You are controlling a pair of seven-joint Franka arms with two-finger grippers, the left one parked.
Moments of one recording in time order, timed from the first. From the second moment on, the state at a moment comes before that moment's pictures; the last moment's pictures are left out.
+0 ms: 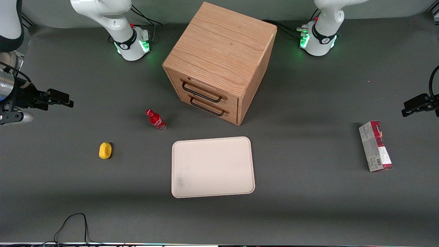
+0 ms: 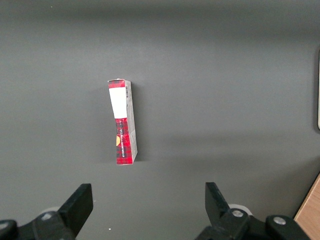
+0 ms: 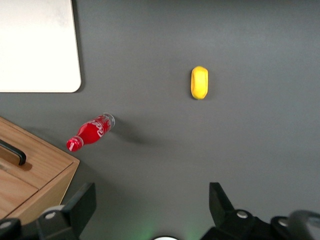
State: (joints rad) arm 0.01 0.09 -0.06 -1.58 0.08 1.53 -0.08
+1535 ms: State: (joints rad) arm 0.17 0.26 0.16 -1.53 0.04 1.64 0.42
